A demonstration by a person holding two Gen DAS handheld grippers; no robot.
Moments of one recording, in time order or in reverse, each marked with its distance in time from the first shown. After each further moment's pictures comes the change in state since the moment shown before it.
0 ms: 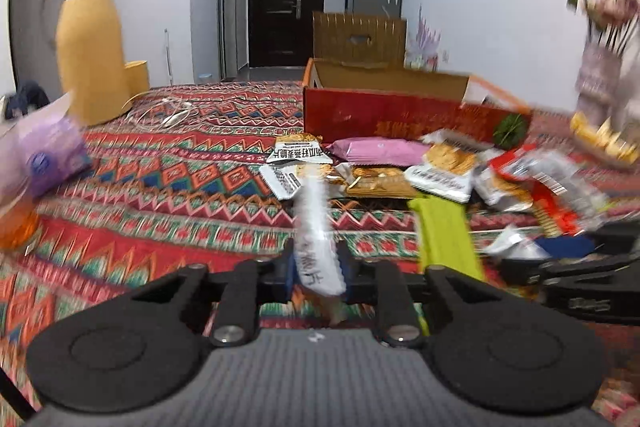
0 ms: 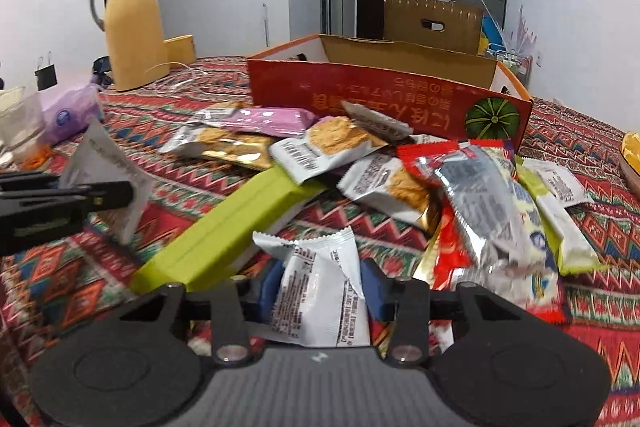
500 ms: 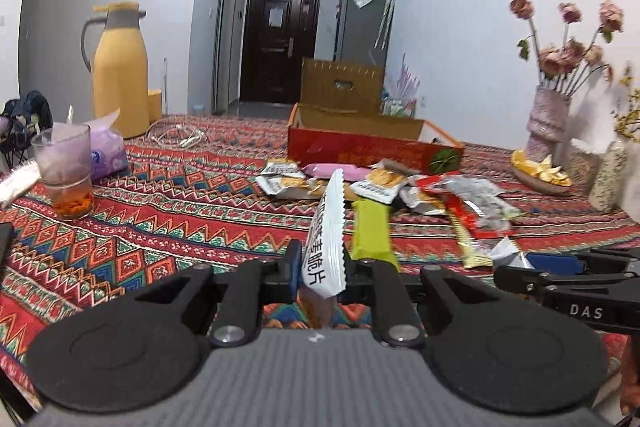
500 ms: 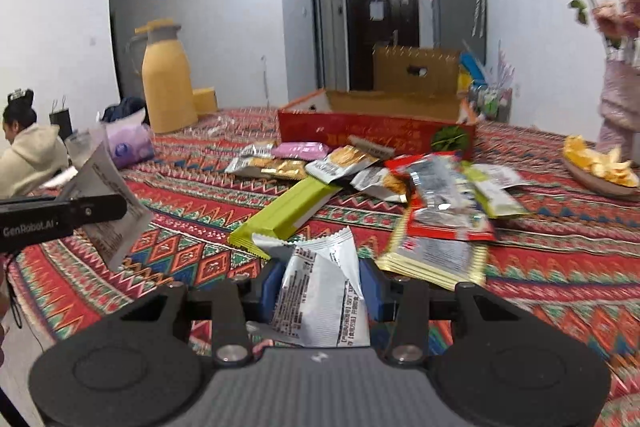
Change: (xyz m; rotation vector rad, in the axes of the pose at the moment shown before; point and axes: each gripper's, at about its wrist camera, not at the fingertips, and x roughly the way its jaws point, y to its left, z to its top) left arm -0.142 -0.019 -0.039 -0.019 -0.126 -0.042; right arm -0.148 0.023 -0.068 0.050 -0.180 -0.007
